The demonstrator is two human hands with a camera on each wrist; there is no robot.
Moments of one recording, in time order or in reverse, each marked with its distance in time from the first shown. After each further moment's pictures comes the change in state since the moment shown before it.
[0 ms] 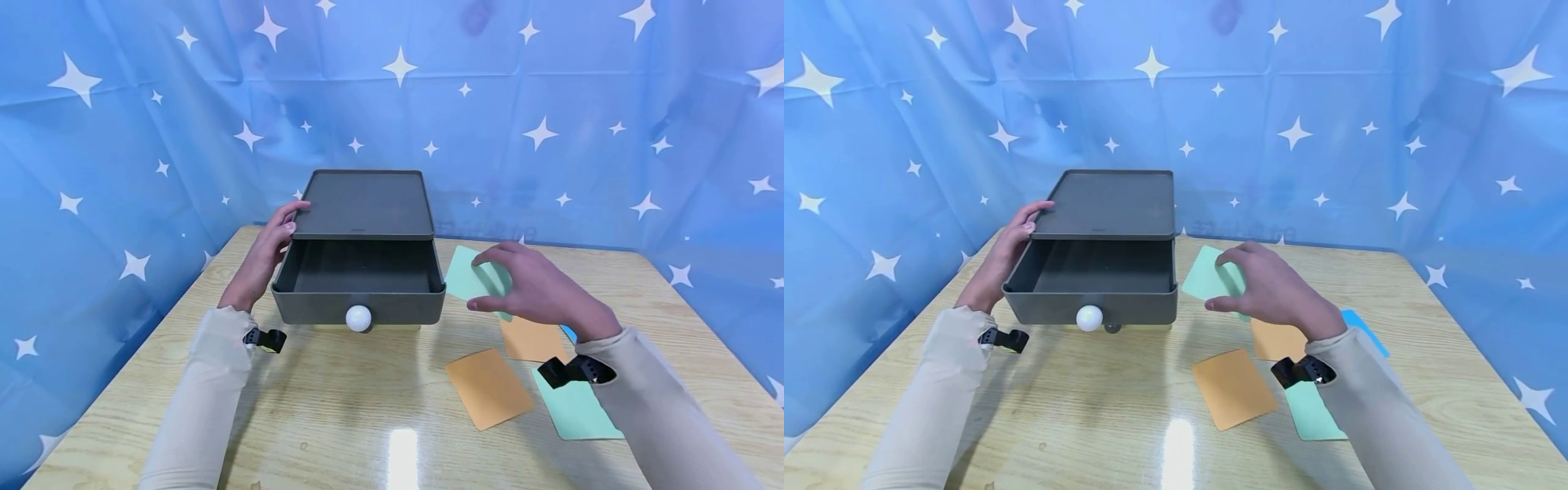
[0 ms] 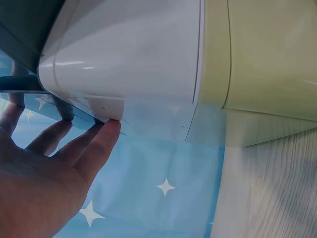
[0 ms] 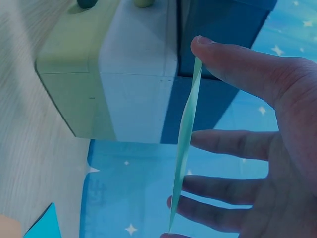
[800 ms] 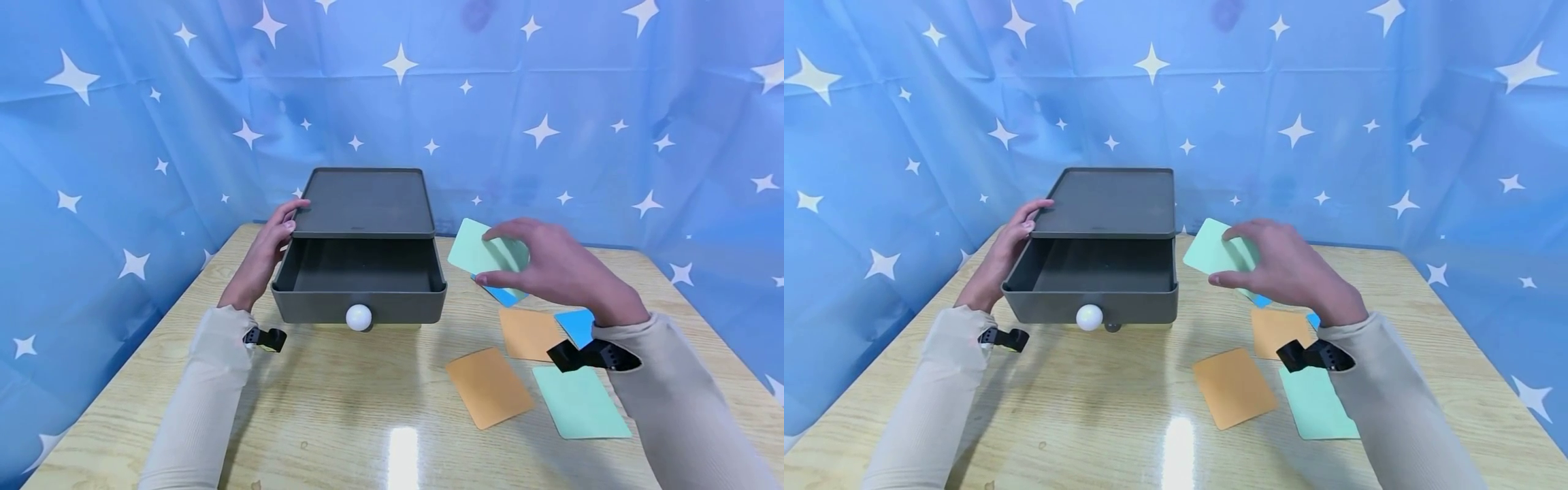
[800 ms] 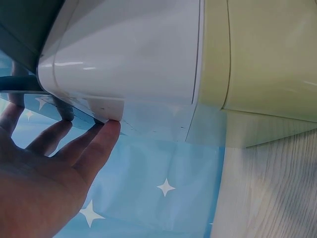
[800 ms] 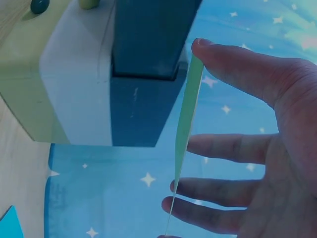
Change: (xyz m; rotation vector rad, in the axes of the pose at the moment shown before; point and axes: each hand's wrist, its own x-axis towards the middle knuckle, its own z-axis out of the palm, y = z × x) left_hand 0.001 -0.002 0.000 -0.004 0.001 0.006; right_hand -0.003 -0.011 -0.036 0.020 0.061 0.019
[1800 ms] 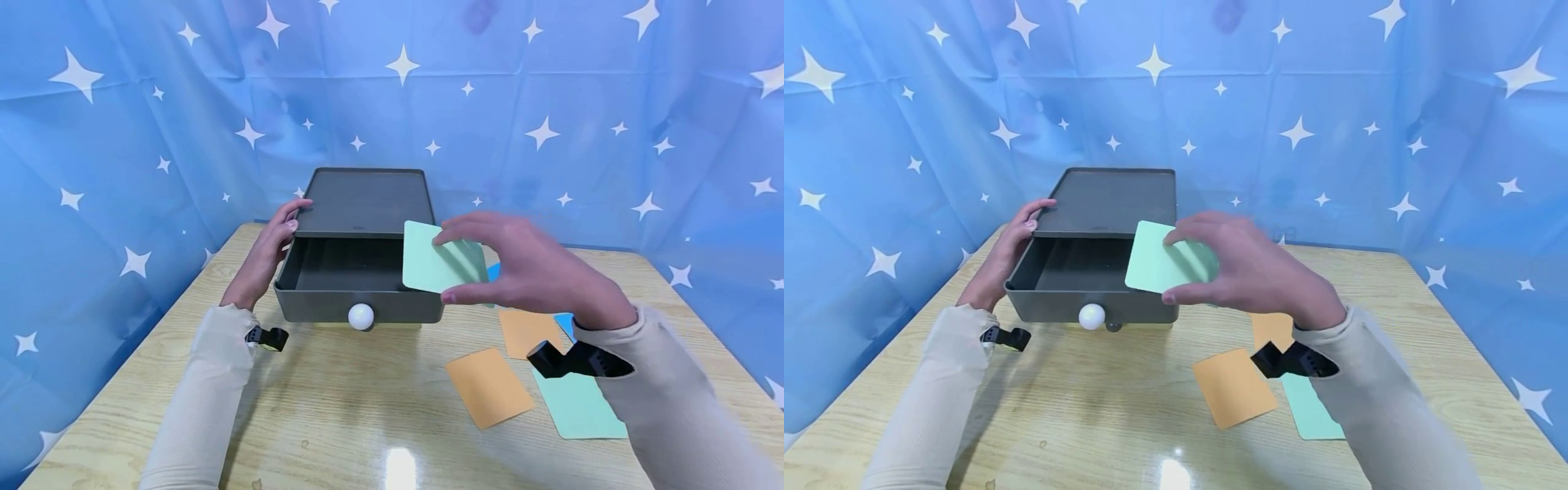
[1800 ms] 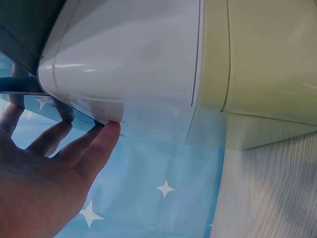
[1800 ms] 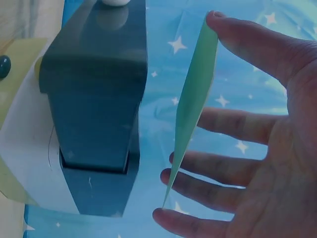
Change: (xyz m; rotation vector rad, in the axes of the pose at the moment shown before) left_hand -0.001 0.000 -0.001 -0.012 -0.006 0.007; right_hand -0.001 -0.057 -0.010 0.063 0.002 -0.291
